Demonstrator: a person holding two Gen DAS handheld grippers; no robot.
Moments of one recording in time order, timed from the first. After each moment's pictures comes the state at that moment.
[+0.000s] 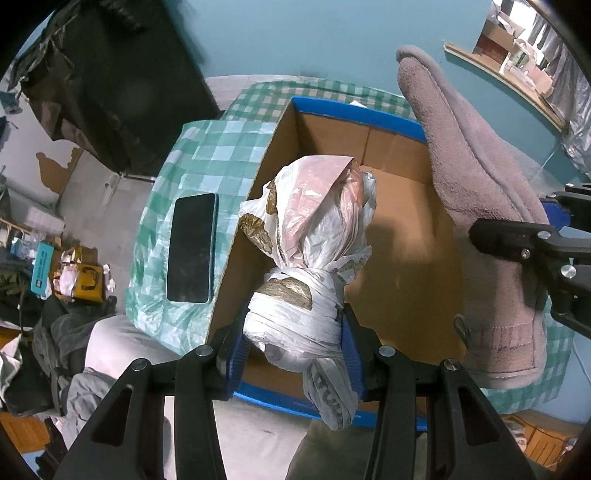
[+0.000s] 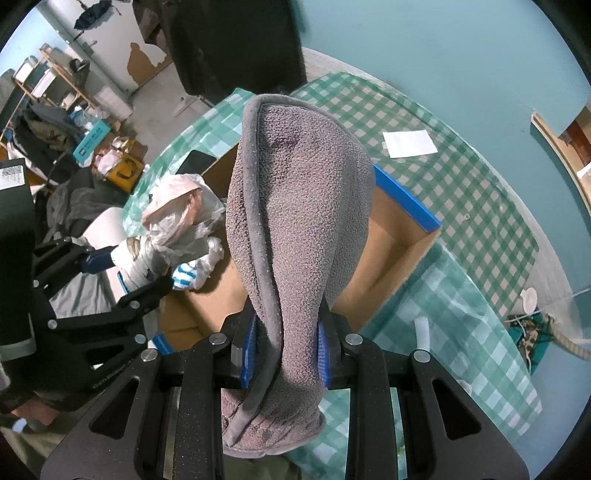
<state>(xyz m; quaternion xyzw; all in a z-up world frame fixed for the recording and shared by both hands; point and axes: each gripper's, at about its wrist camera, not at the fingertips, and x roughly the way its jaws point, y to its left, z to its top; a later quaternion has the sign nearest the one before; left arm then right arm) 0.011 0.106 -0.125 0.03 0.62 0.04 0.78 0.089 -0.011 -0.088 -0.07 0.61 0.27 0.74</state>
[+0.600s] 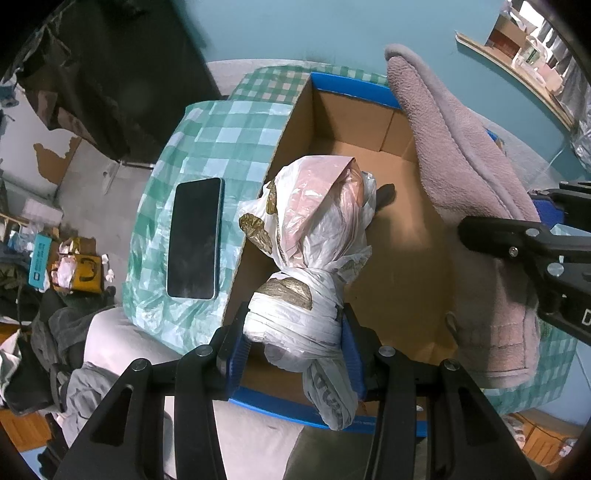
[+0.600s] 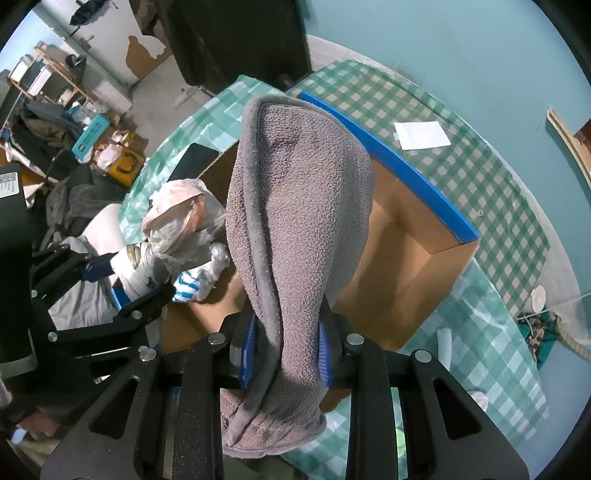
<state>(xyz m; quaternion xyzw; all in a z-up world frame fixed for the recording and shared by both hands) 0.018 0.122 -0.143 0.02 0.64 0.04 0.77 0.101 0.014 -0.110 -0.07 0.63 0.27 0.72</state>
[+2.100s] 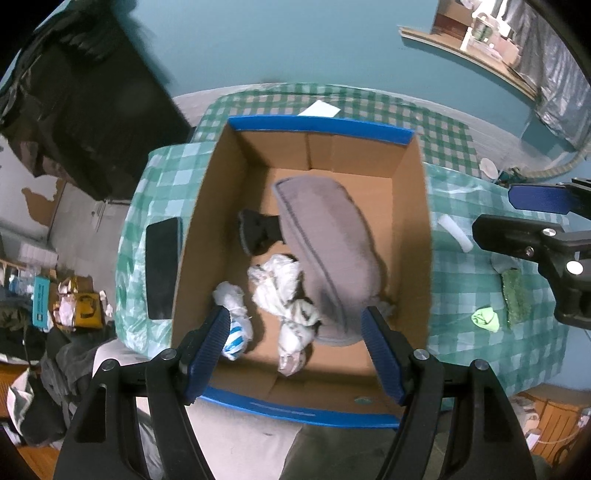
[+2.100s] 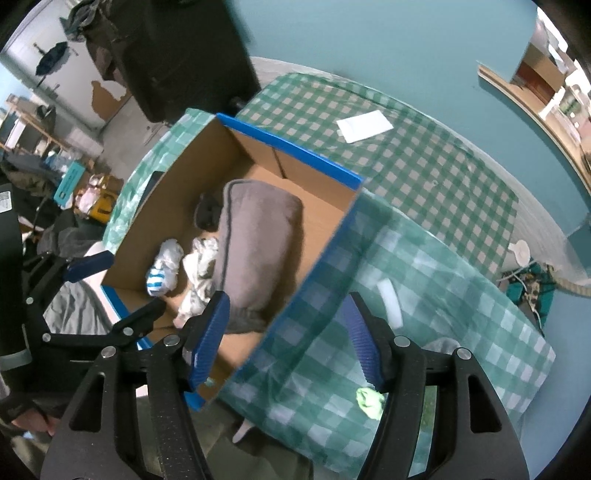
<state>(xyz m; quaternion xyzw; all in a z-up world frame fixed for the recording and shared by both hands) 0.012 0.044 -0.107 0.07 0.62 -0.01 0.78 0.078 -0.087 -0.076 -0.01 0.62 0.19 0.76</state>
